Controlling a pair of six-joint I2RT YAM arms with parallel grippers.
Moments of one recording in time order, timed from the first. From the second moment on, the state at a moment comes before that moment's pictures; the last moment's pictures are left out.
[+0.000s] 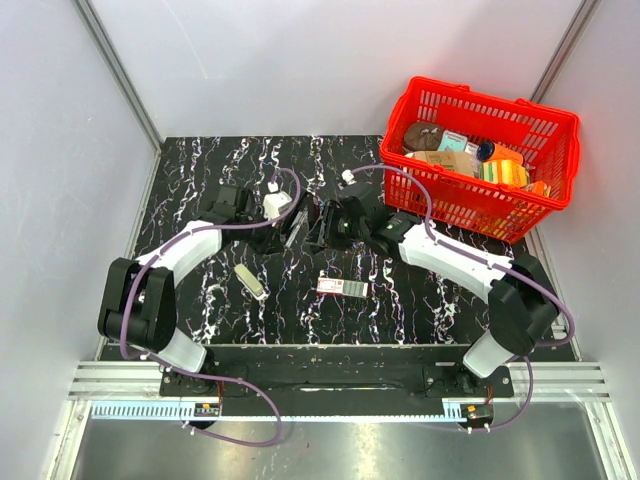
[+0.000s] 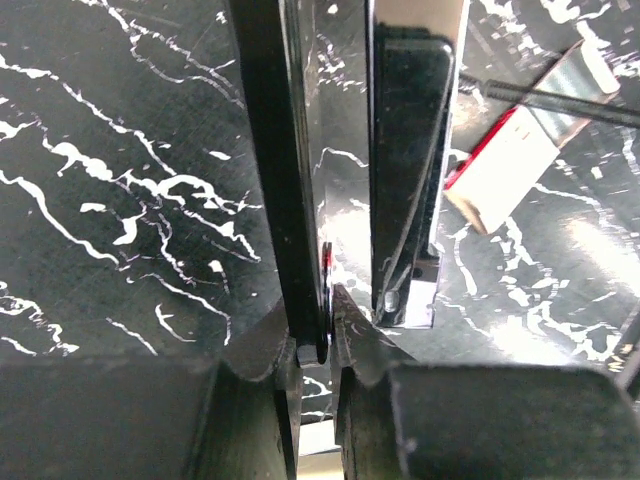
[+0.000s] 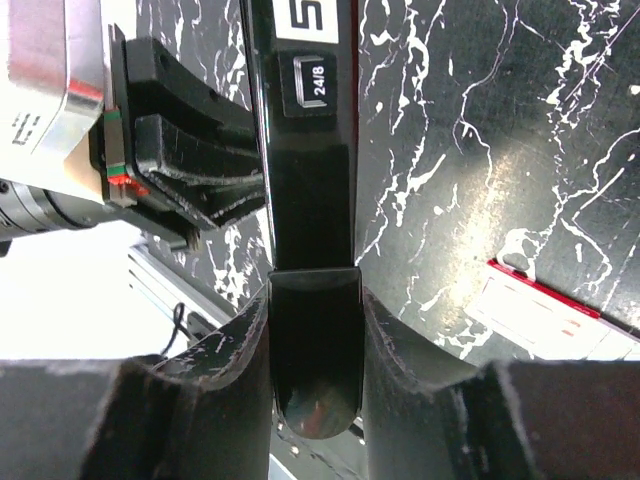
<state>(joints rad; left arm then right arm) -0.26 1.53 0.98 -0.40 0.64 0.37 0.77 1.60 1.21 -0.23 -0.14 0.91</state>
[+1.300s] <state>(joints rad) -0.50 1.52 0.63 0.22 0.01 1.02 0.61 1.54 1.06 -0.38 -0.34 0.46</state>
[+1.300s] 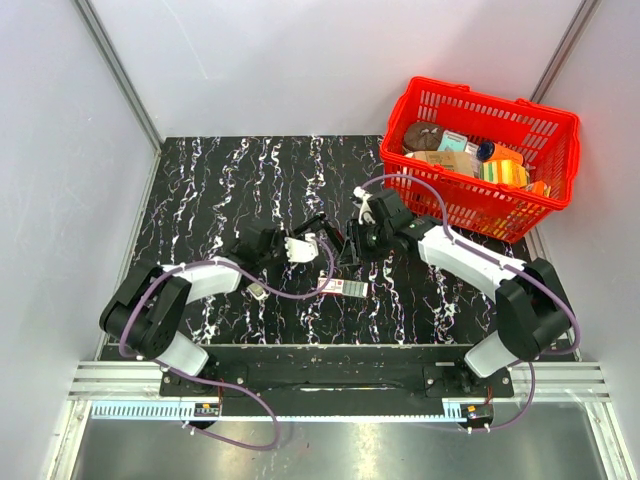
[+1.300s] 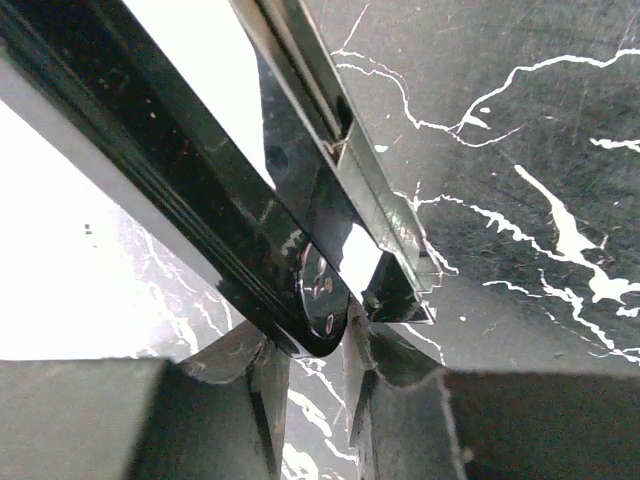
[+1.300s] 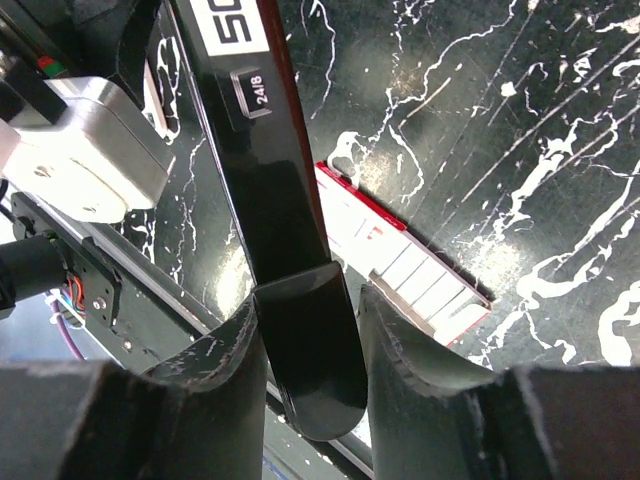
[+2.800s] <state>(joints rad) -0.34 1.56 1.12 -0.40 0.65 0.06 0.75 1.60 1.21 -0.29 0.25 0.74</state>
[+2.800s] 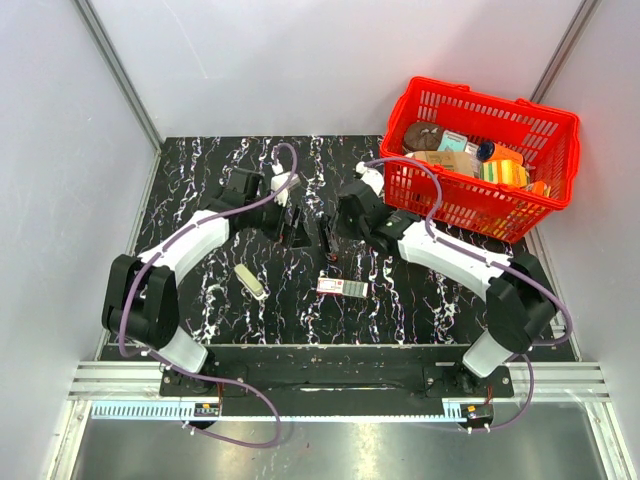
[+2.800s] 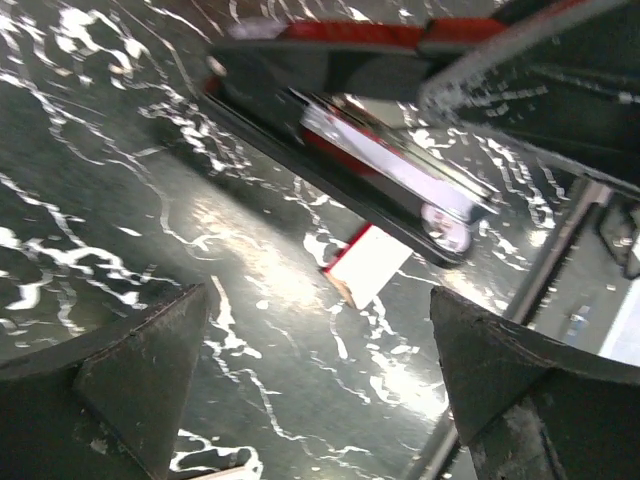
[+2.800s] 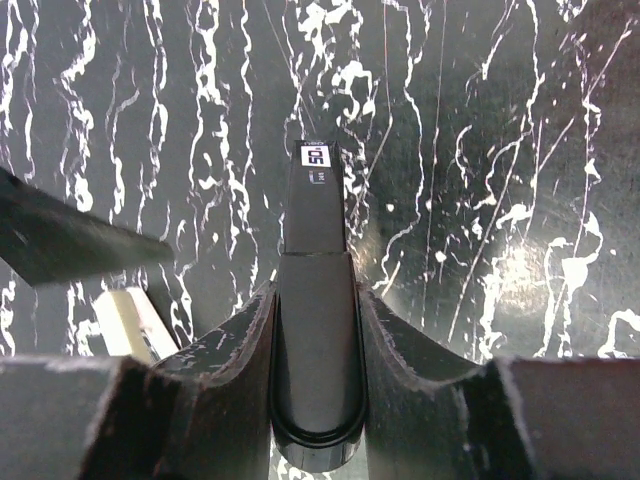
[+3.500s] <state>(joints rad) -0.32 1.62 1.06 -0.27 0.88 -0.22 0.83 1.70 1.35 -0.23 0.49 0.88</state>
